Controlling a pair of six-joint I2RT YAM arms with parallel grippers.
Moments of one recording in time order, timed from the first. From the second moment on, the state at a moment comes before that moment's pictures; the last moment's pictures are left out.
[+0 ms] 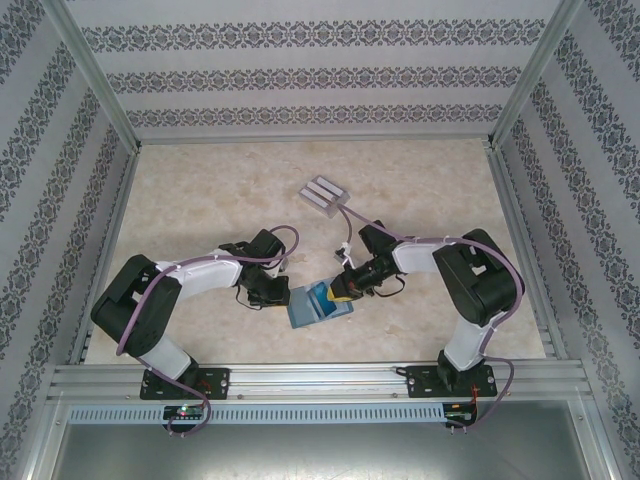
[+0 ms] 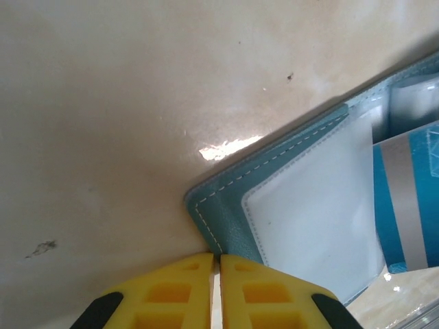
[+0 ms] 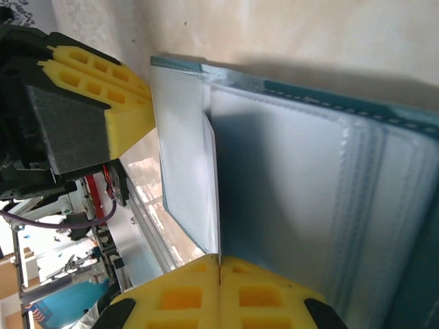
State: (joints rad) left arm -0.58 1.59 0.79 -0.53 0.37 -0.58; right arm 0.49 1.80 0.79 -0.28 -1.00 0.39
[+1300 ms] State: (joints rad) left arm -0.58 1.59 0.78 -0.52 0.36 -0.62; right arm 0.56 1.77 0.74 -0.15 -0.92 0.52
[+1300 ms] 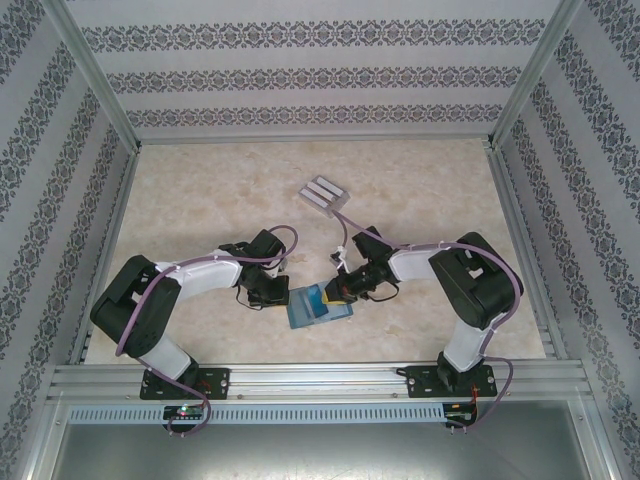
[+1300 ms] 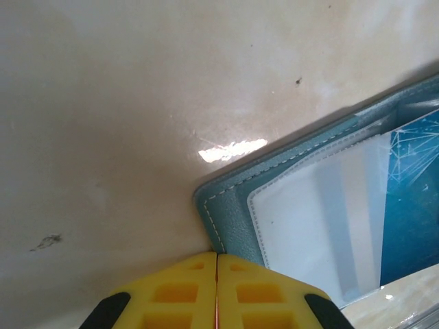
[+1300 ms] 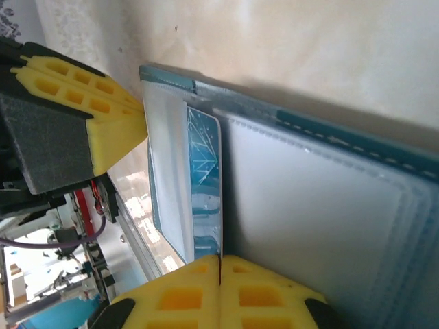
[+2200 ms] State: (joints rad) left arm -0.57 1.60 0.78 -0.52 0.37 -0.68; right arm 0.71 1.68 0.68 -0.05 -0.69 0.84
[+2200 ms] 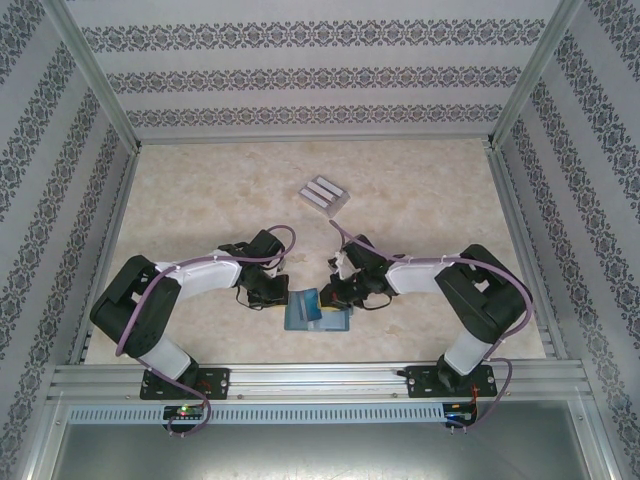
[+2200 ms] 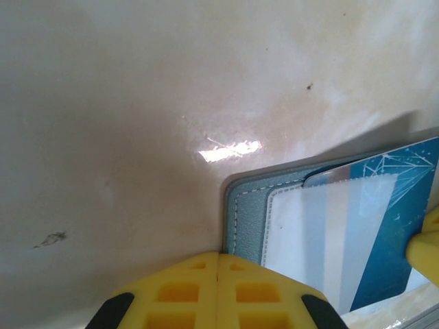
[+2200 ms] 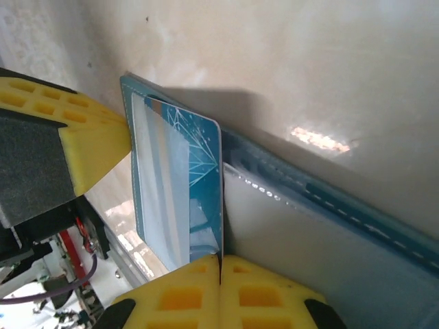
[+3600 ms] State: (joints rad) left arm -0.57 1.60 0.75 -0.50 0.38 -0.77; right arm 0.81 1.69 0.71 -0.09 -0.67 0.88
